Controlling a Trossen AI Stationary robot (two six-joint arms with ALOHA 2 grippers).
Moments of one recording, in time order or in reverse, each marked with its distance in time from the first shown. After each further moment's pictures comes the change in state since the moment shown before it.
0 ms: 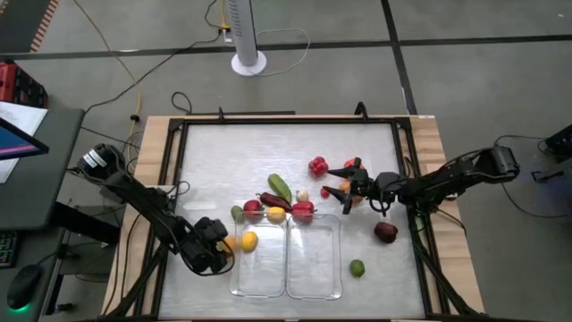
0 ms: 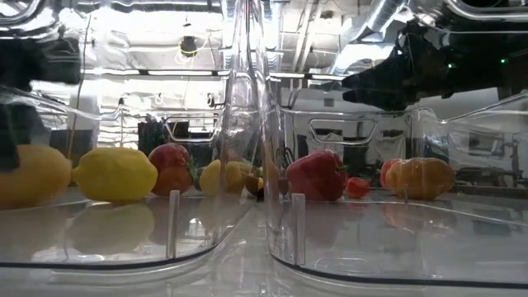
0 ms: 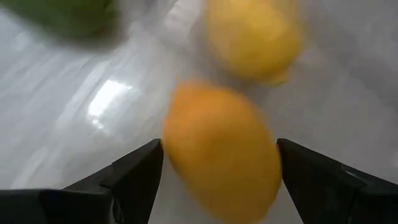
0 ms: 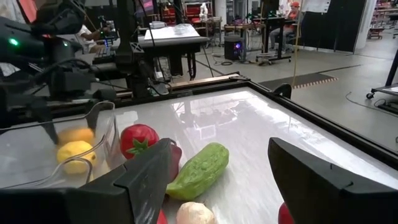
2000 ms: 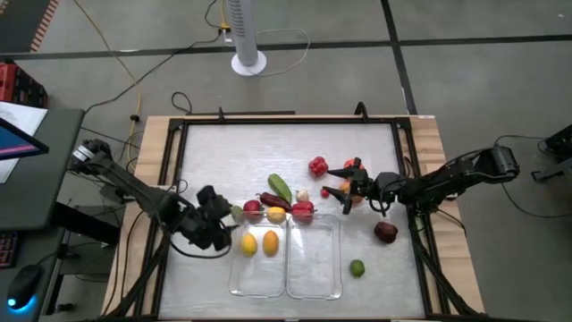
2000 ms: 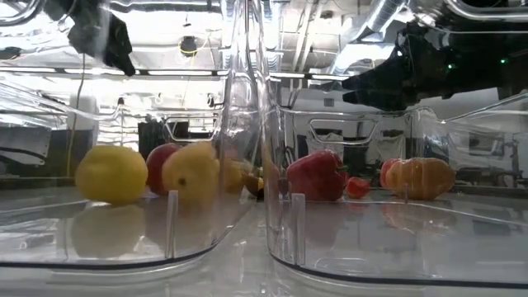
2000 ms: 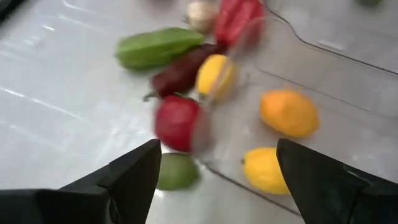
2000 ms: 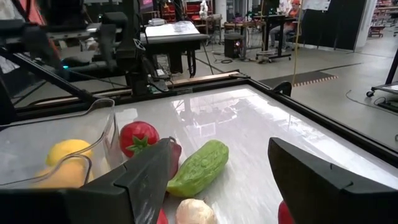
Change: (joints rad) left arm 0.186 -0.173 0.335 -0.421 -0.214 0.447; right arm 0.000 0.000 0.001 -0.011 0.000 0.001
